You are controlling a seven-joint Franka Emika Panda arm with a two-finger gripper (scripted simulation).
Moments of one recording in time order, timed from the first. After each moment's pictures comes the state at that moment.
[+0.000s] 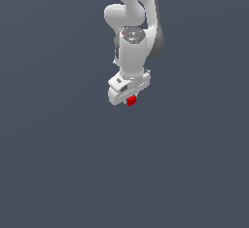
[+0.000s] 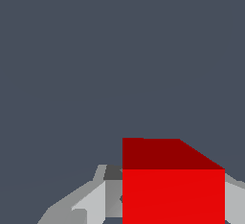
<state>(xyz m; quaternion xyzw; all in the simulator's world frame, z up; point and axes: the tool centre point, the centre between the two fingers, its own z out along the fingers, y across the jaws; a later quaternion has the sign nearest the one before) -0.075 0.026 0.162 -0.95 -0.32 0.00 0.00</state>
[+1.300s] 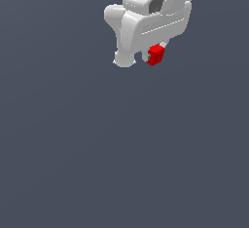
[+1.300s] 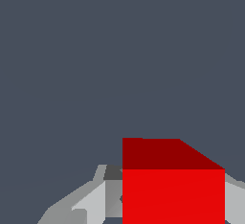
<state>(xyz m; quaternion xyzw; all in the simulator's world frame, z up) -0.032 0.082 0.409 -0.95 -0.32 0.00 0.00</state>
